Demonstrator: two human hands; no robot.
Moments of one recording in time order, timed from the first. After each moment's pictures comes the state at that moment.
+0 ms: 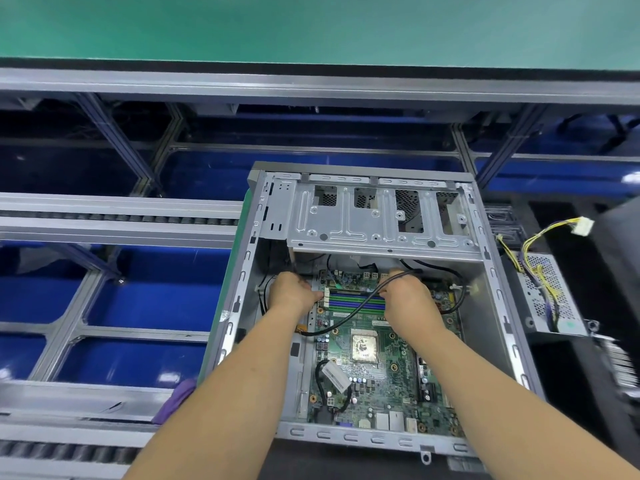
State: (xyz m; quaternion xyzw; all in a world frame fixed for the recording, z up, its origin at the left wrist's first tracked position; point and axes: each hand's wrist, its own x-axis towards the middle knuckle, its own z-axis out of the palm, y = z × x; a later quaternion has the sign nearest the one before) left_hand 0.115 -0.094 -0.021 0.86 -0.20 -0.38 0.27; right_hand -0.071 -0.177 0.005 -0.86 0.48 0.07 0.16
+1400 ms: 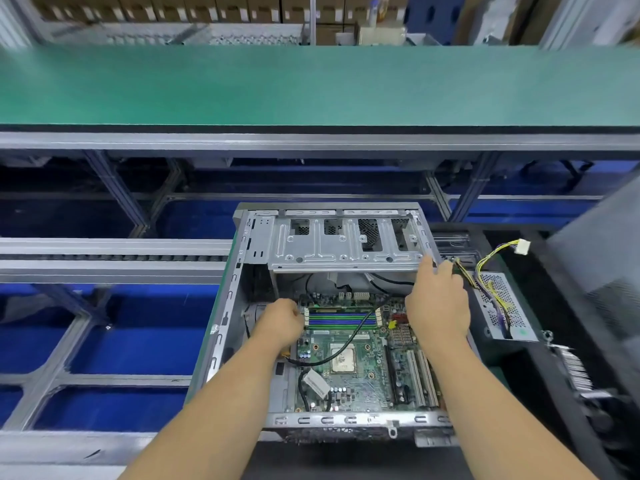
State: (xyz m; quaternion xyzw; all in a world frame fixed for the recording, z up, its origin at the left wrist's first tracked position) left_hand 0.092 -0.070 0.014 0.86 -0.40 -0.29 0.16; right_hand -0.129 -0.174 0.079 -0.78 0.63 -0.04 -0.02
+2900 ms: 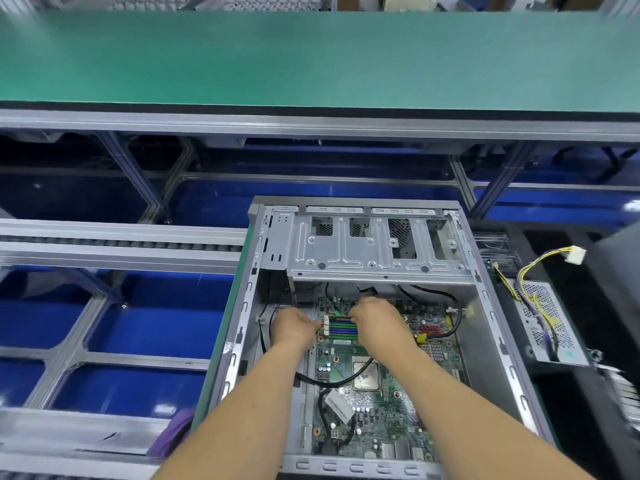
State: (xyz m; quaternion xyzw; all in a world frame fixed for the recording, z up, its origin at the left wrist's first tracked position) left_hand 0.097 -0.084 -0.023 0.86 -0.15 -0.37 0.32; right_hand -0.039 -0.171 -0.002 -0.92 0.36 0.09 0.13
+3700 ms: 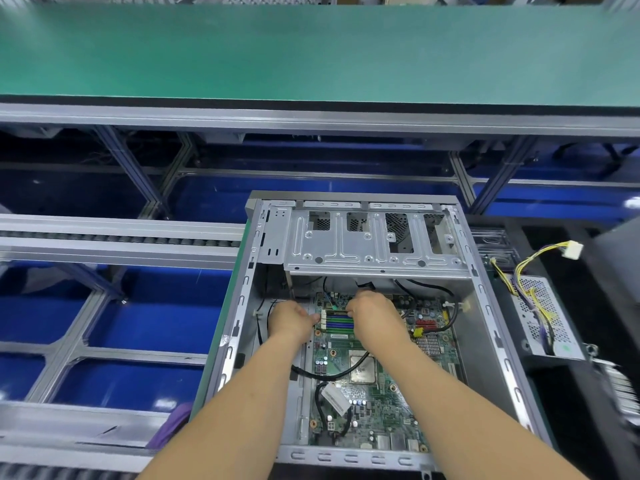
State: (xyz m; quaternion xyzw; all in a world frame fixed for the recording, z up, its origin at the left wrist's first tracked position) left_hand 0.099 -0.085 -0.022 0.86 -0.15 -0.38 0.31; right_hand -0.037 -0.168 -0.001 -0.91 0.38 0.08 0.13
